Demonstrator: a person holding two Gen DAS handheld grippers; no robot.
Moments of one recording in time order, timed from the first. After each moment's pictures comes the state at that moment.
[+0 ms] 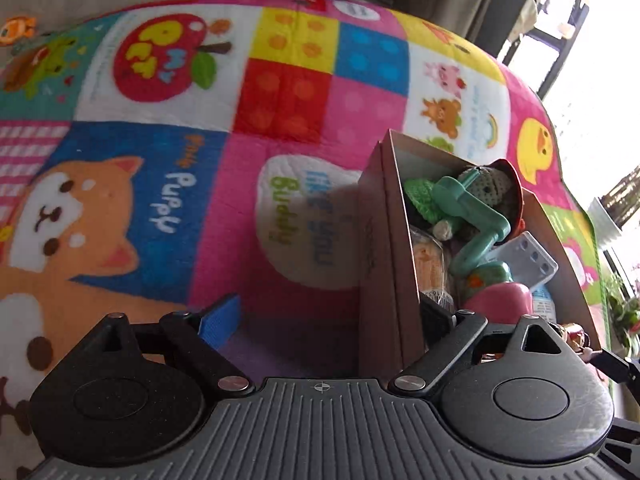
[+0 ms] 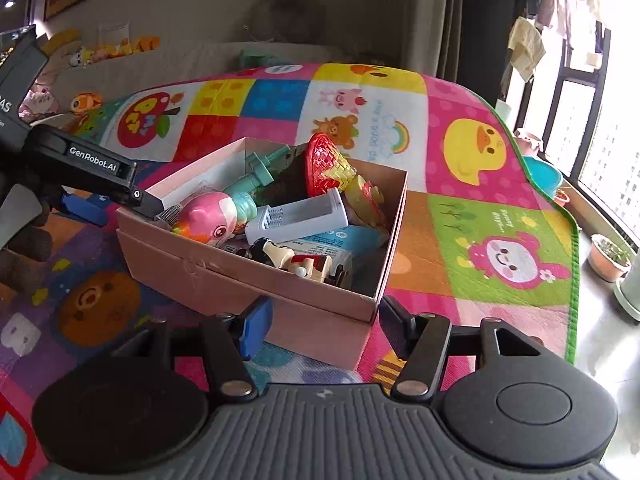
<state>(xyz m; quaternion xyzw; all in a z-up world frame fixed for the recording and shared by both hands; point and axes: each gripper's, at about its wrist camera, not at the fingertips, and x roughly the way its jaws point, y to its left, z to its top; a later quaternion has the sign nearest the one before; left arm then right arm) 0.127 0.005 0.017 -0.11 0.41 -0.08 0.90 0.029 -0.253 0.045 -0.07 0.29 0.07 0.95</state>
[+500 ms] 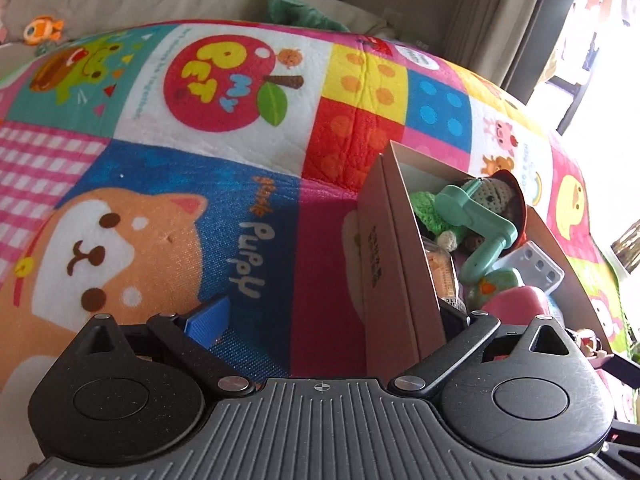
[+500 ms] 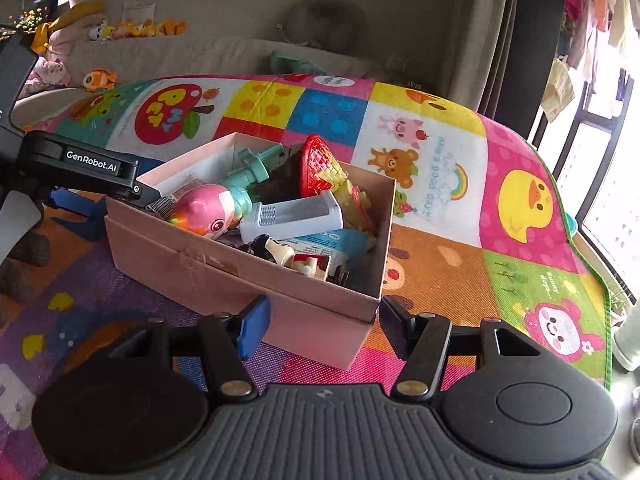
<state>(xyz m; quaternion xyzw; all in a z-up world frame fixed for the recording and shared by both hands) 0.160 0.056 -0.001 -0.13 0.36 -0.07 0.92 0.077 -0.182 0.042 -0.12 0.28 0.06 0.95</state>
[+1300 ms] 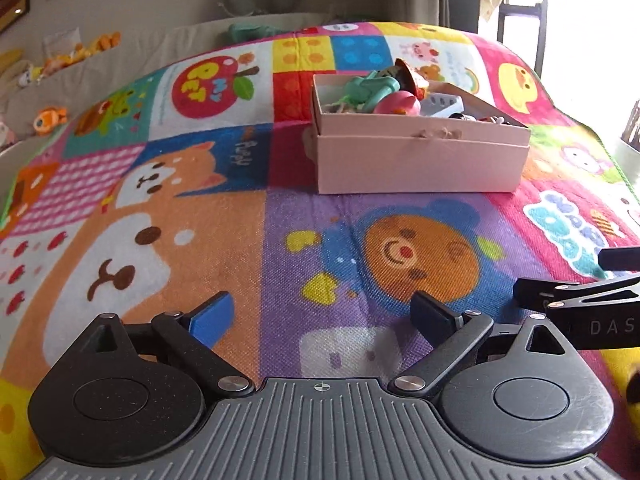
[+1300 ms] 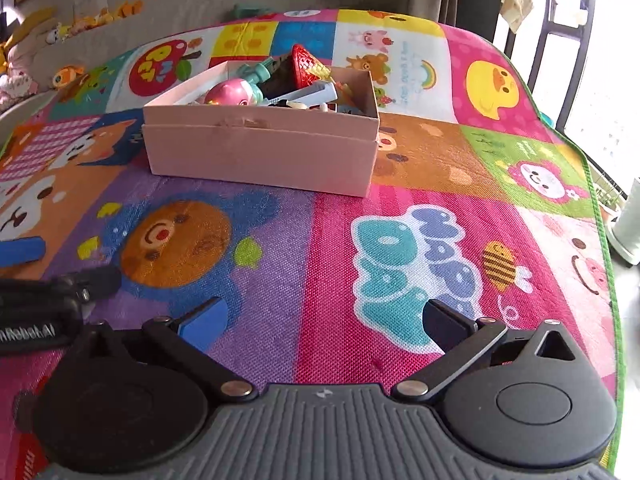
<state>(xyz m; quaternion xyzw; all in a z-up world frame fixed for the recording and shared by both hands) -0.012 -0.001 -0.015 0.03 0.34 -0.05 0.94 -0.006 -0.190 0.009 -0.01 0.37 0.02 0.93</state>
